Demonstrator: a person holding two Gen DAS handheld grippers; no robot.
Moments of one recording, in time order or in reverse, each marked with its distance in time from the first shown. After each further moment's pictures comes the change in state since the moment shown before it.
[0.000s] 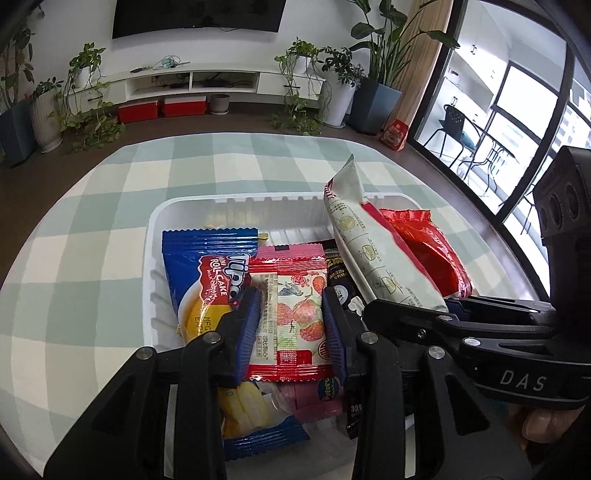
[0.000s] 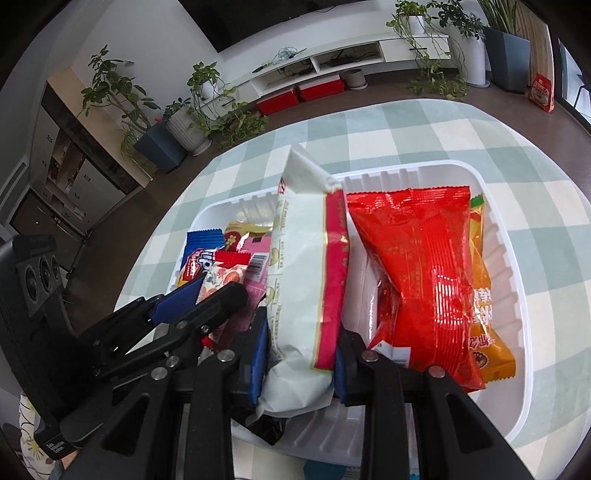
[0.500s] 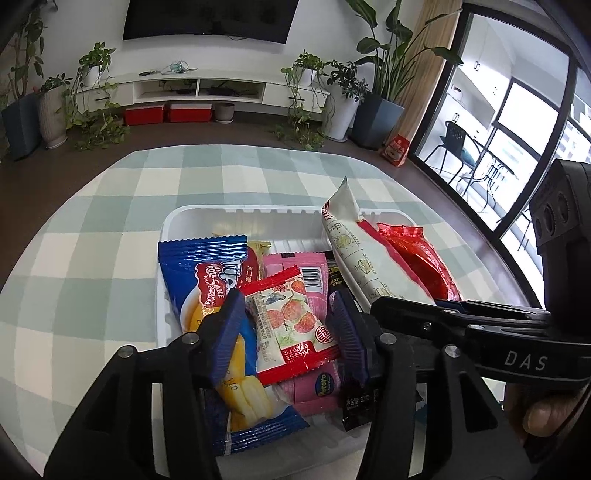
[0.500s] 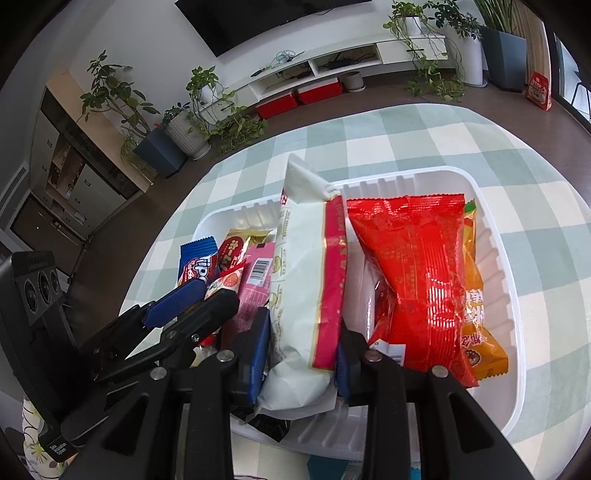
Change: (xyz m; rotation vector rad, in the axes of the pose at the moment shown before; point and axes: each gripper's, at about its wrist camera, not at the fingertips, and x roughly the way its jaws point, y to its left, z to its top) left arm -0.018 0.003 -0.001 -0.039 -0.050 -0.005; right arm -0.012 -0.001 0.003 0.022 -0.019 0.011
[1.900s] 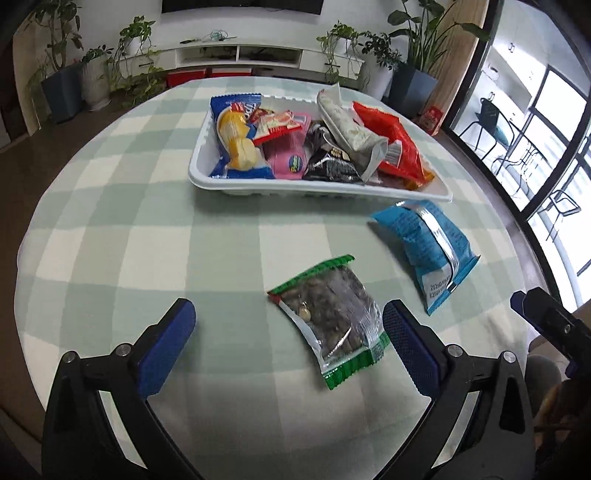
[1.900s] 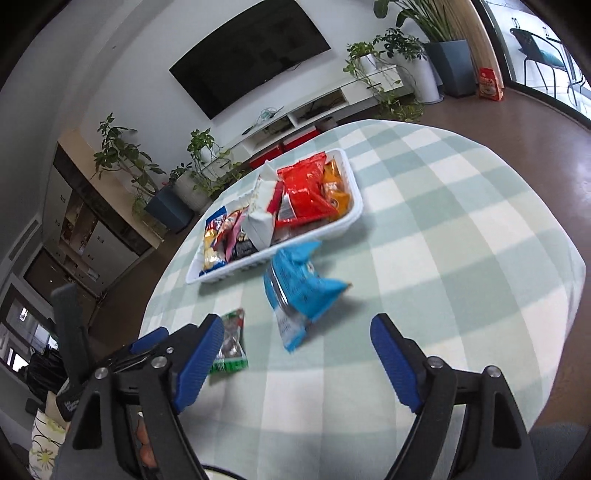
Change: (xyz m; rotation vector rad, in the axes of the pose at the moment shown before) left arm -0.098 -0.067 -0.150 -0.060 0.133 0.169; right arm -0.147 -0.051 -0.186 0.108 -0.247 0.029
